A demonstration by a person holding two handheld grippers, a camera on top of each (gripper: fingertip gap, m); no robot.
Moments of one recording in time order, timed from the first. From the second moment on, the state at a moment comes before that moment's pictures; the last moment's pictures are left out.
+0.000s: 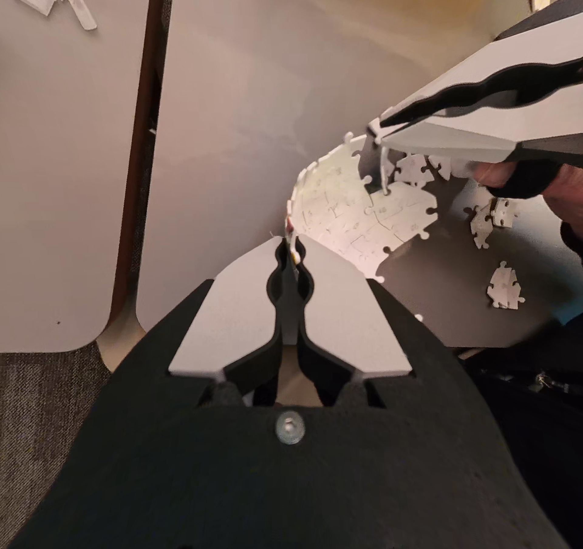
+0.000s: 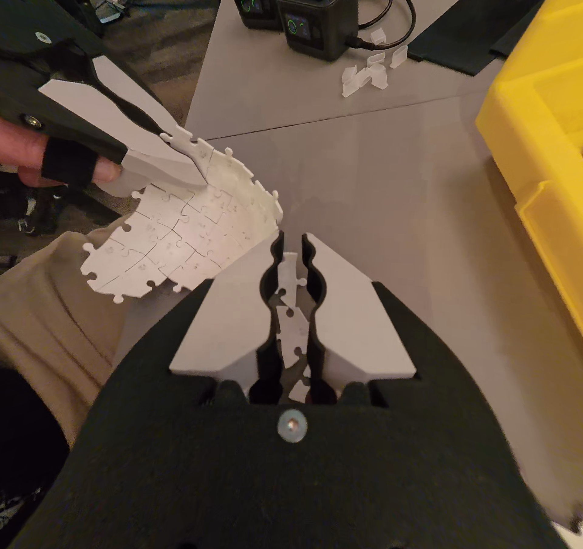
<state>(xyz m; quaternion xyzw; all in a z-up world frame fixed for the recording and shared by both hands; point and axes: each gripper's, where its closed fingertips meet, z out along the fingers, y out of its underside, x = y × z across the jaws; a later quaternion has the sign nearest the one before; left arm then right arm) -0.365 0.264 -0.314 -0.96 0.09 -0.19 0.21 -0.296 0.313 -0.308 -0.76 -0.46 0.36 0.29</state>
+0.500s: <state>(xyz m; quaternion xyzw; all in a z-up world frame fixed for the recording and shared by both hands) -0.375 0.282 -0.306 -0.96 0.18 -0.13 0.14 -0.268 0.299 -0.335 -0.76 -0.52 0.33 0.21</state>
